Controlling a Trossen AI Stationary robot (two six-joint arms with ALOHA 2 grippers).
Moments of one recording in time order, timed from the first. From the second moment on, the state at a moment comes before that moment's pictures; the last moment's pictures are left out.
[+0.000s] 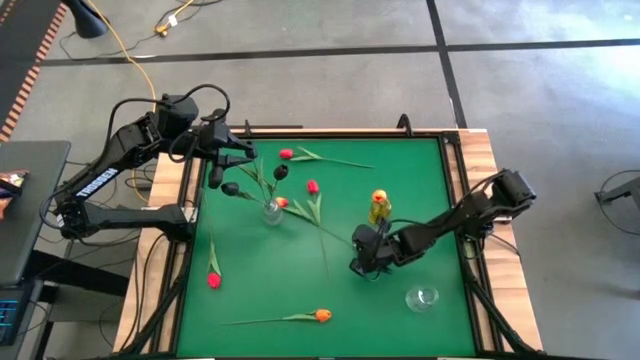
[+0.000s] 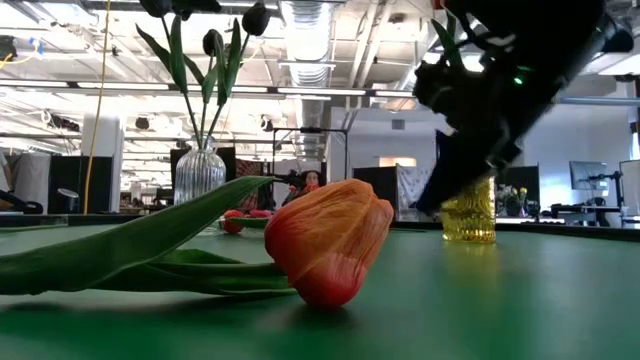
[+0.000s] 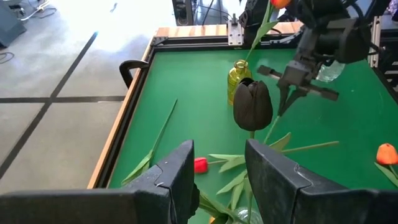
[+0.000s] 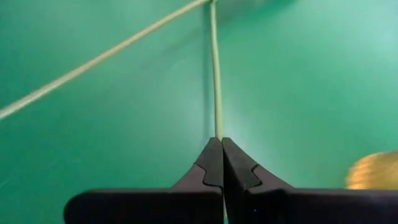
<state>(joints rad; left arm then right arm) 0.59 0.97 1.31 -0.87 0.38 0.32 0.36 1.67 0.86 -0.23 0.55 0.76</state>
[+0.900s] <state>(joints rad) 0.59 0.97 1.31 -0.87 0.38 0.33 0.38 1.30 1.04 -0.46 0.40 0.72</state>
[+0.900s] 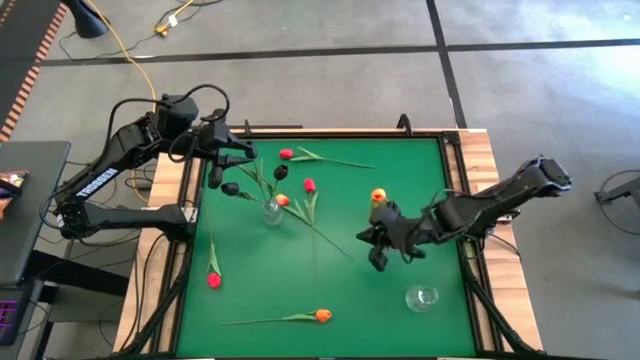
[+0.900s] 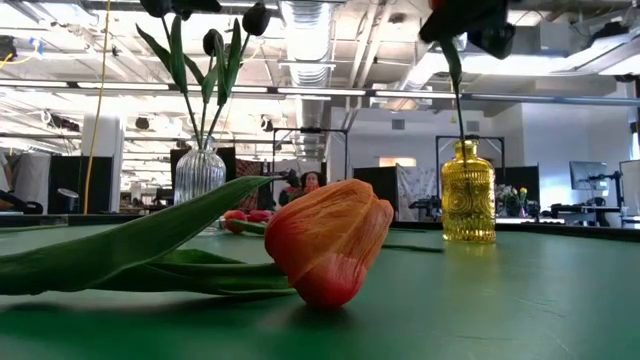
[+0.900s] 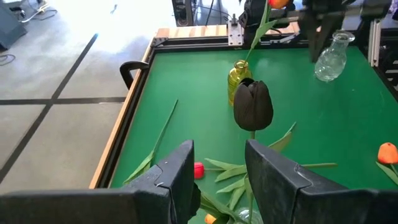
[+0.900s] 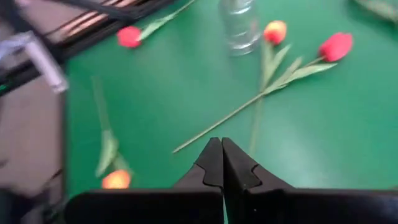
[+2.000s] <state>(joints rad) 0.59 0.97 1.31 -0.88 0.41 0.34 0.42 1.75 1.04 -0.29 0.36 0.73</state>
